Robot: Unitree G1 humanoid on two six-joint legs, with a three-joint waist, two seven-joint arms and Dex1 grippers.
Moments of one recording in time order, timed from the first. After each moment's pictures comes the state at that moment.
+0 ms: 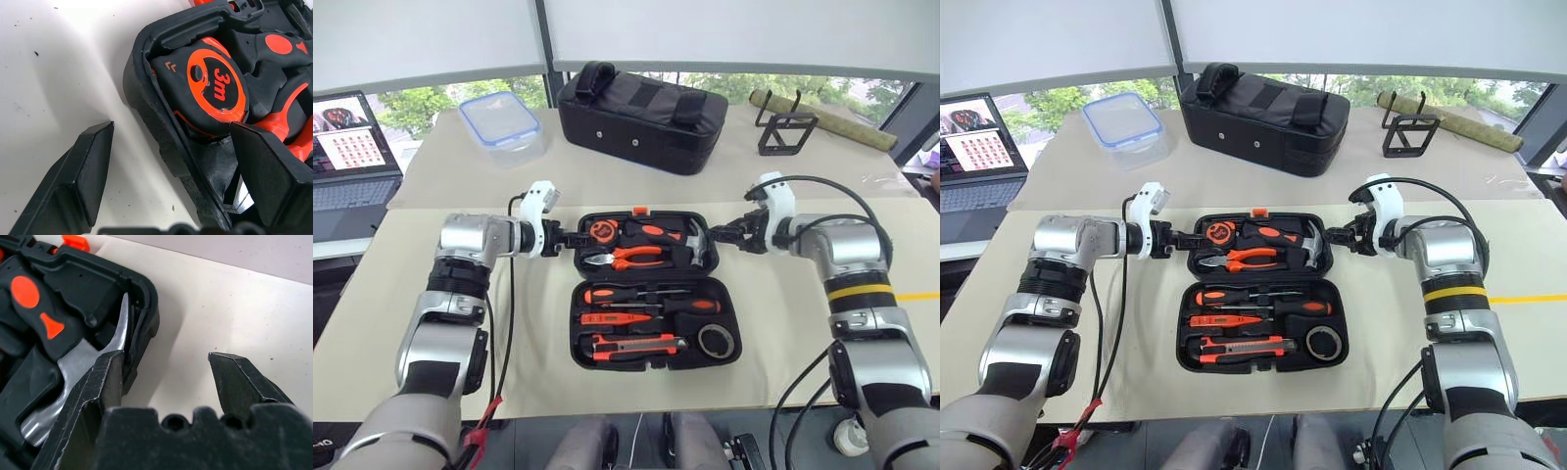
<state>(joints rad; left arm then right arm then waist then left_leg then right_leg) -0.95 0.48 -0.04 0.61 -0.30 0.97 -0.83 -0.88 -0.57 0.03 0.53 0.21 0.80 0.77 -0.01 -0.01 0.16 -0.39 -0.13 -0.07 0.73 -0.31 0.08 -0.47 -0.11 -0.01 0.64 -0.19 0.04</state>
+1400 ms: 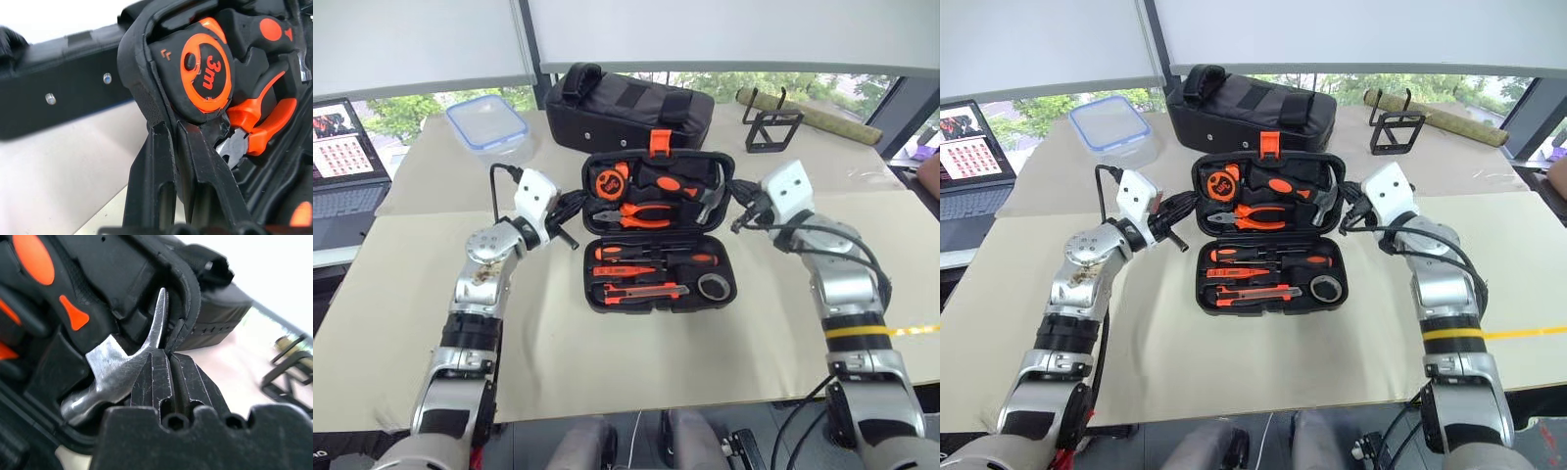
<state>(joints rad) -0.61 0.39 0.03 0.25 -0.15 0.08 -0.69 -0.60 -0.53 -0.05 0.25 0.04 0.03 0.57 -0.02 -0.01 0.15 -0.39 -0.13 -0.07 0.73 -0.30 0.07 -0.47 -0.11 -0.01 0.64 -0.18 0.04</state>
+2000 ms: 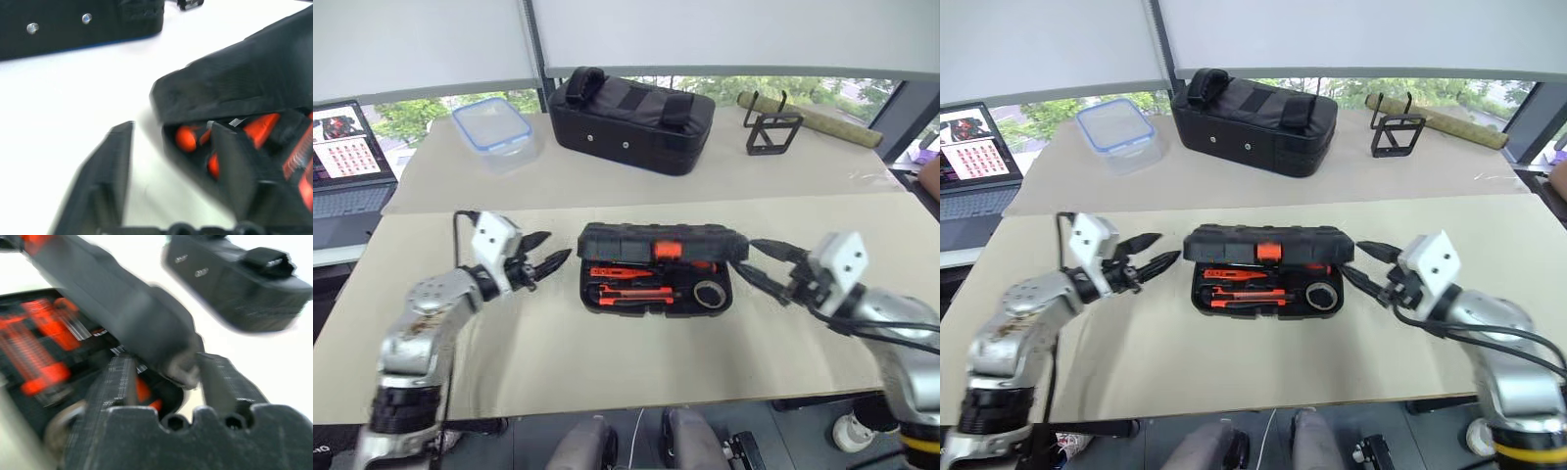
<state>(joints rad) -0.23 0.67 0.23 -0.28 -0.47 0.58 -0.76 0.00 -0.80 -0.30 -0.45 0.48 0.36 0.82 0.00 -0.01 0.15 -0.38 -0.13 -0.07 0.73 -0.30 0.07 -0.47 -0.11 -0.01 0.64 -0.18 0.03</state>
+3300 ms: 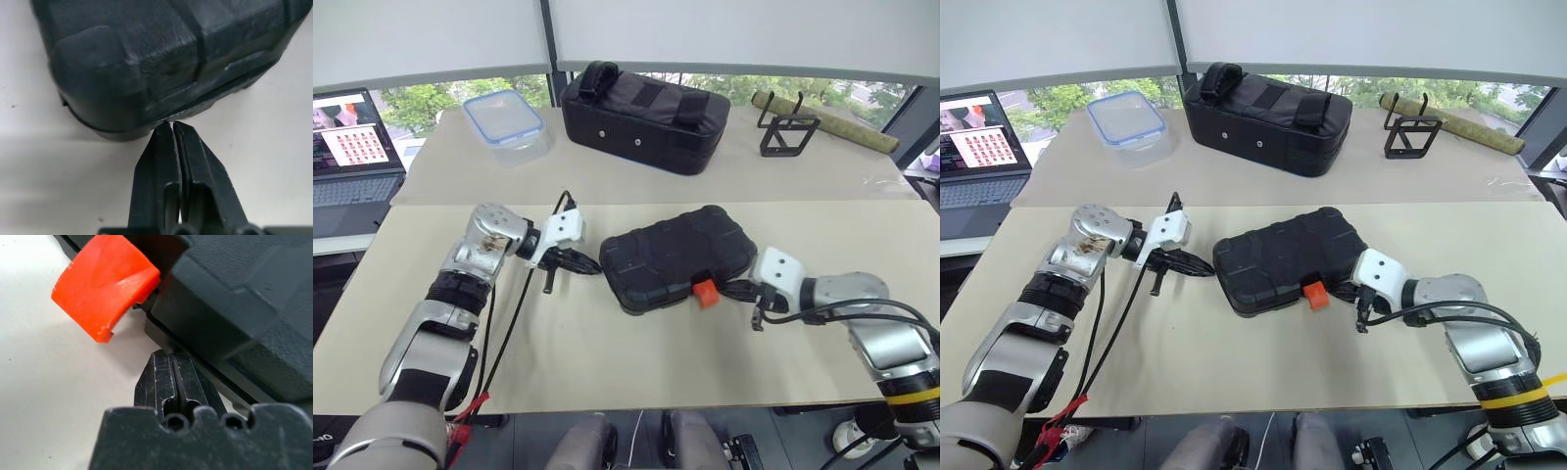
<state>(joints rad) -0.91 0.58 -0.24 0.62 -0.09 0.10 -1.48 -0.25 -0.87 0.06 -0.14 0.19 0.30 0.99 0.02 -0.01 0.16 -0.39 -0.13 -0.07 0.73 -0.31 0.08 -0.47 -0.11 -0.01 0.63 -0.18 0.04</state>
